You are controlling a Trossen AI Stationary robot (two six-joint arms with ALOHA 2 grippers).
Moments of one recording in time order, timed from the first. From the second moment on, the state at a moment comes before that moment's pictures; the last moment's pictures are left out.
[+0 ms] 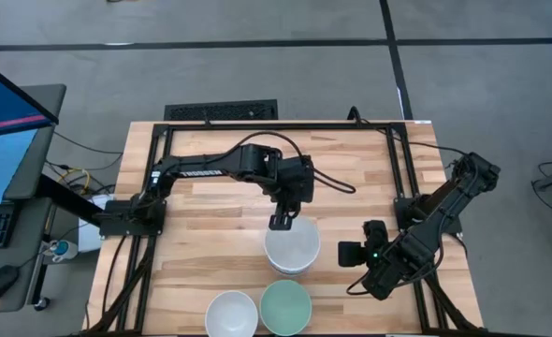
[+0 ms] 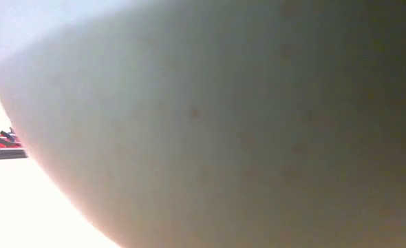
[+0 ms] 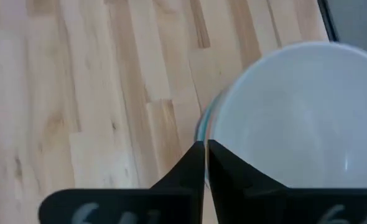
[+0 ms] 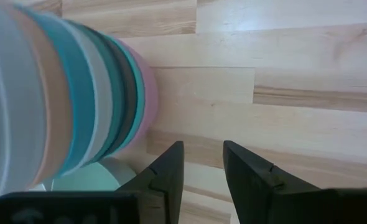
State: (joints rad) left arm -0.03 2.11 2.35 -1.27 0.14 0.11; right arm 0.80 1.49 1.26 -1.18 0.42 2.27
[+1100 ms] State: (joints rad) left arm 0.04 1.24 1.05 -0.43 0.12 -0.19; right arm 0.82 1.49 1.01 -0.69 0.62 2.22
